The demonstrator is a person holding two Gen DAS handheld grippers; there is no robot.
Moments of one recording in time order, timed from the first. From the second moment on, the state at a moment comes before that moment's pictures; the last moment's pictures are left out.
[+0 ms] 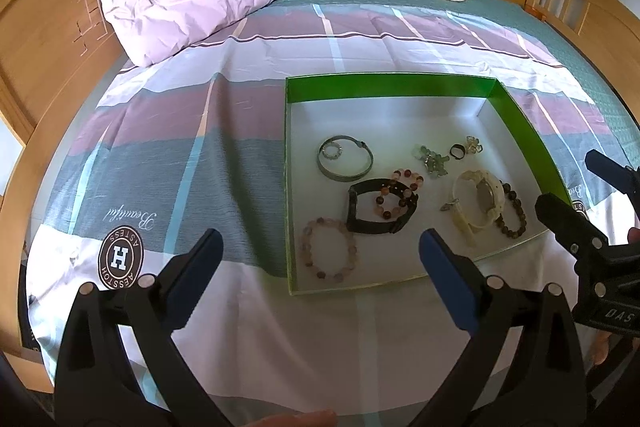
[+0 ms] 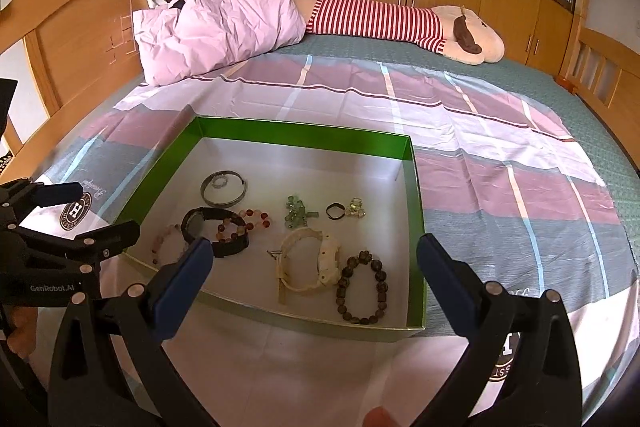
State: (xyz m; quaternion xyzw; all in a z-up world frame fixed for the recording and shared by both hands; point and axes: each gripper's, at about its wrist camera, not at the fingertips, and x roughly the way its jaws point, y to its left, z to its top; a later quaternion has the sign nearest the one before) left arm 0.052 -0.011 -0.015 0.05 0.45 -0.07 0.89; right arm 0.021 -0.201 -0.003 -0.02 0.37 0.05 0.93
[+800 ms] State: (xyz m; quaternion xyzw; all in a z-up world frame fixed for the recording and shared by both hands) left arm 0.050 -0.018 -0.018 0.06 0.45 -0.08 0.89; right arm 0.020 -0.203 -0.005 -0.03 0.37 0.05 0.93
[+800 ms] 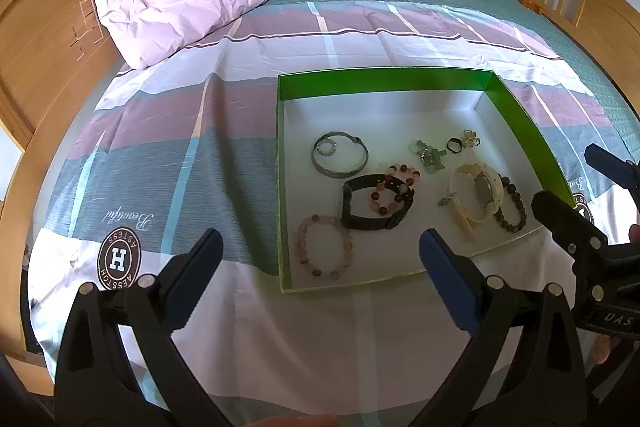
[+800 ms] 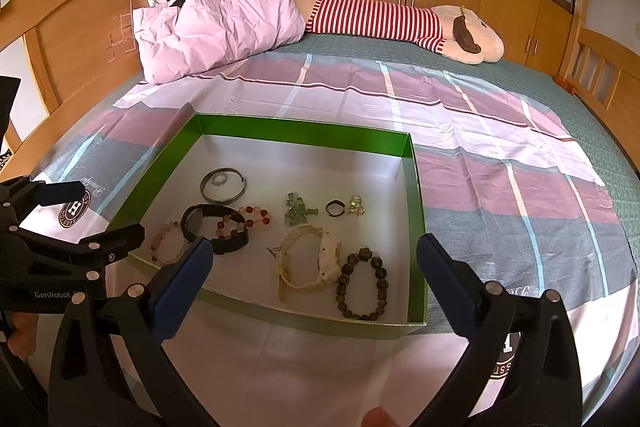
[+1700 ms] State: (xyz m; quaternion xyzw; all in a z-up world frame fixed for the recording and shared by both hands) left arm 0.049 -0.025 -0.024 0.07 0.46 -0.08 0.88; right arm 0.019 -0.202 -0.005 -0.03 0.37 0.05 0.93
